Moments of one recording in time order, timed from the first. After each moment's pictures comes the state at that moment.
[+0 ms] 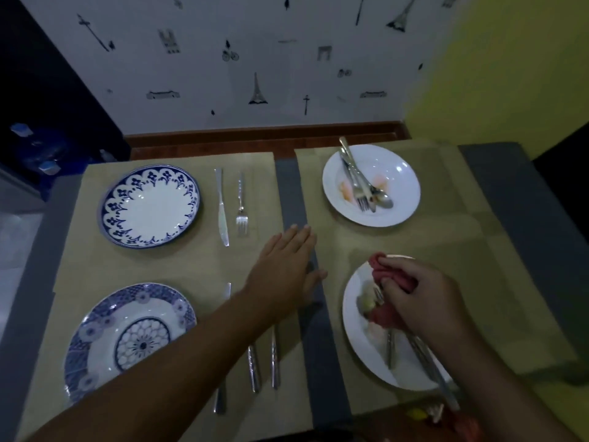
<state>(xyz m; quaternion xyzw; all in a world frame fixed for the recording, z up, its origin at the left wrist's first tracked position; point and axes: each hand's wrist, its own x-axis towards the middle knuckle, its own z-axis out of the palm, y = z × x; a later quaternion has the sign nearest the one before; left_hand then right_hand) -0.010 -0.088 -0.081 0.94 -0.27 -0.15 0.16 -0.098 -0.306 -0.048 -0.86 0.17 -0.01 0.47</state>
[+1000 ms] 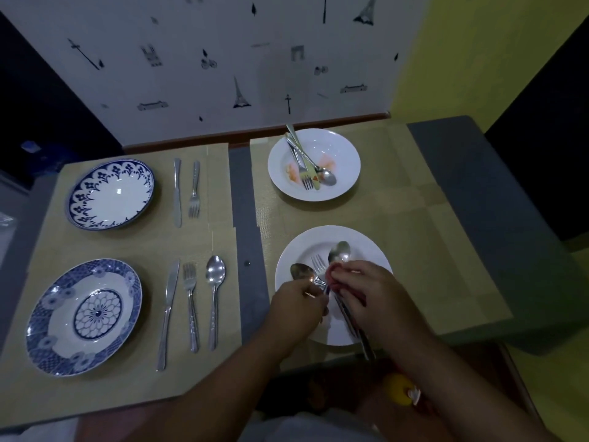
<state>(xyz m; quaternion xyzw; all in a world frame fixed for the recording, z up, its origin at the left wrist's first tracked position) -0.145 -0.230 -0.086 0.84 0.08 -0.29 0.46 -0.177 -0.393 -0.087 -0.94 -0.05 -0.03 0.33</state>
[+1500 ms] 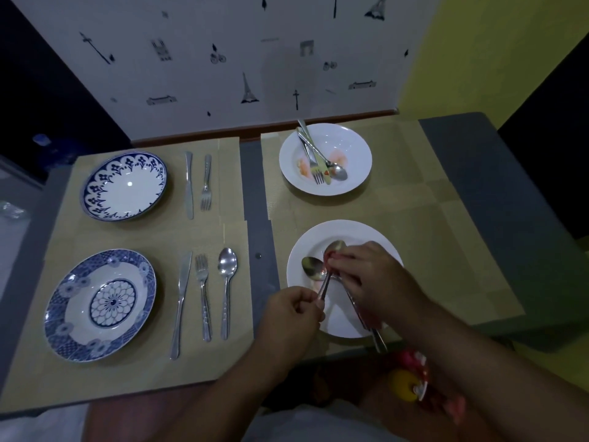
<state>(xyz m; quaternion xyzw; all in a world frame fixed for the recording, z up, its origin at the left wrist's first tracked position) -0.178 -0.198 -0.059 0.81 0.11 -0.24 0.53 -0.148 -0.386 -0.087 -0.96 -0.17 -0.04 0.23</state>
